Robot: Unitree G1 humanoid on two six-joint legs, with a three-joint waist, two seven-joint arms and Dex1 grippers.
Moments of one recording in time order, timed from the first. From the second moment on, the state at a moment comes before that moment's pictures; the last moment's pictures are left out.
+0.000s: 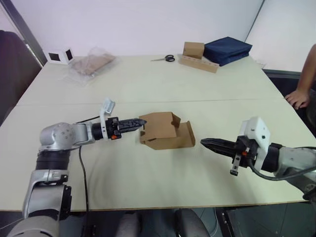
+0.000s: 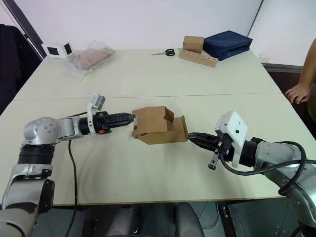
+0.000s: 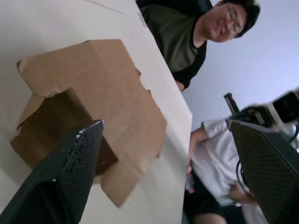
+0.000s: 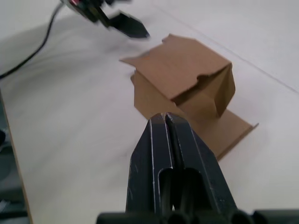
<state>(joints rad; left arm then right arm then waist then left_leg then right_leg) -0.73 0.55 0.06 0.41 -0.90 1.22 -0.96 -0.02 -0.88 -0.32 -0.78 0.81 0.80 0.69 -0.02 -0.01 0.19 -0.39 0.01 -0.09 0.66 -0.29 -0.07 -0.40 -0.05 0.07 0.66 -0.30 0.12</state>
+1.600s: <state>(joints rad) -0.85 0.35 0.06 0.59 -0.63 1.06 -1.22 -0.02 -0.86 -0.32 -0.86 0.90 0.81 0.47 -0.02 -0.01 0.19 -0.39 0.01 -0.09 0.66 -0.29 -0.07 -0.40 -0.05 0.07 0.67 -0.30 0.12</state>
